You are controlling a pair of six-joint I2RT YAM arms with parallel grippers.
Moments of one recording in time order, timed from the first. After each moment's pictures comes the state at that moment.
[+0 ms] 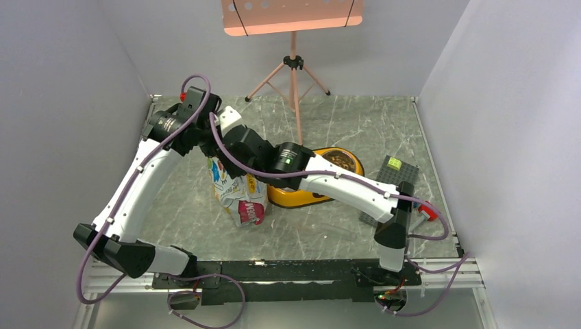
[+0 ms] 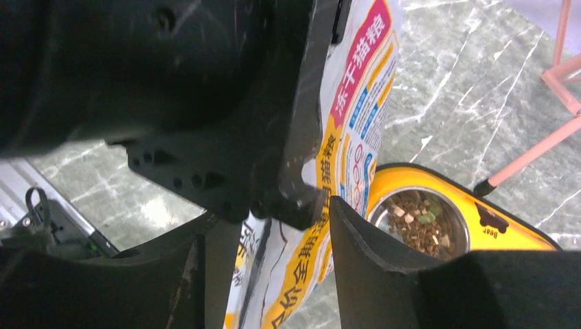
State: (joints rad) left arm -0.44 1.36 1.65 -1.18 -0.09 -0.83; right arm 1.20 1.82 1.96 -0.70 0.41 0.23
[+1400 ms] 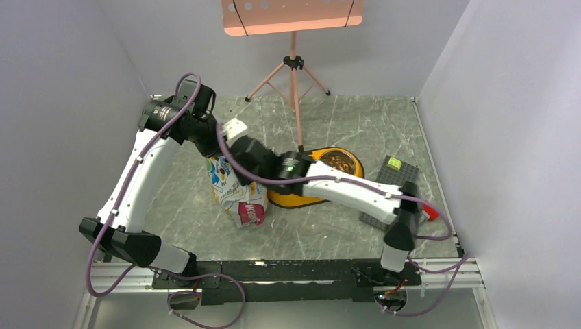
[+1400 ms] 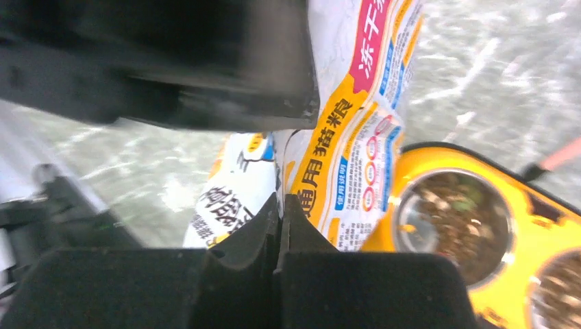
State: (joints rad) left arm -0.35 1.44 1.78 -1.35 0.01 -0.92; right arm 1.21 1.85 1.88 -0.70 0.45 0.29
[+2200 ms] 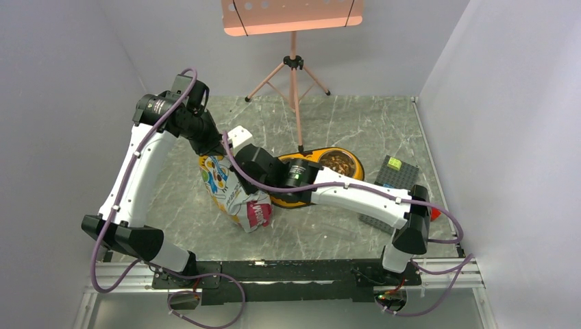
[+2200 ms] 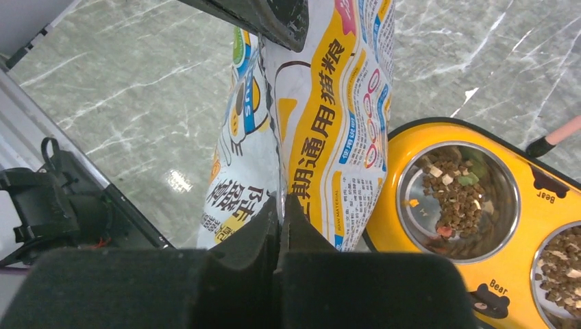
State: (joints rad) left arm -0.29 1.48 1.85 -1.44 0.10 -0.79; right arm 1.22 1.70 1.69 -0.61 0.35 0.32
